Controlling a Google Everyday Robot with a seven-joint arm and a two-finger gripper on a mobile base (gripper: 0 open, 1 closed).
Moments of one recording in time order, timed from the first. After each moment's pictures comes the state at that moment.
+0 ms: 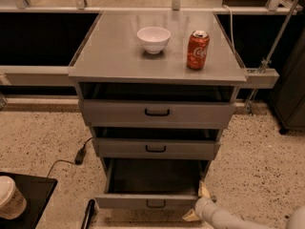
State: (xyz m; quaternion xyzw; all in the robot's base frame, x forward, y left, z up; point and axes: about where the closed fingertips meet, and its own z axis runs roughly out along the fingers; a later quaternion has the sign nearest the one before) arm 0.547 -0.221 0.191 -0.49 0.77 -0.05 0.40
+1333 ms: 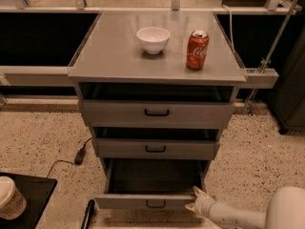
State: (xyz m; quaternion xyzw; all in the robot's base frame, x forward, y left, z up) arm 0.560 -0.222 0.180 -0.50 0.78 -0.05 0.36
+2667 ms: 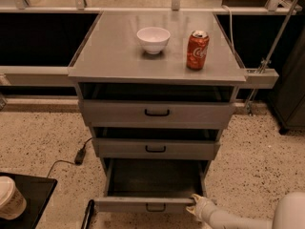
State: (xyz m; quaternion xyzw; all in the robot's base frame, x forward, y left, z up) arm 0.544 -0.224 0.181 -0.49 0.79 -0.07 0.37
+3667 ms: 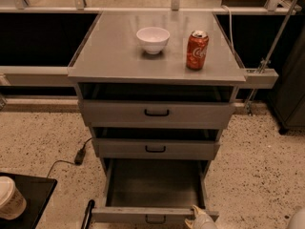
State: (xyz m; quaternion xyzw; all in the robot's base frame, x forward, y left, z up) arm 0.487 -0.210 0.180 -0.46 0.79 -0.10 0.39
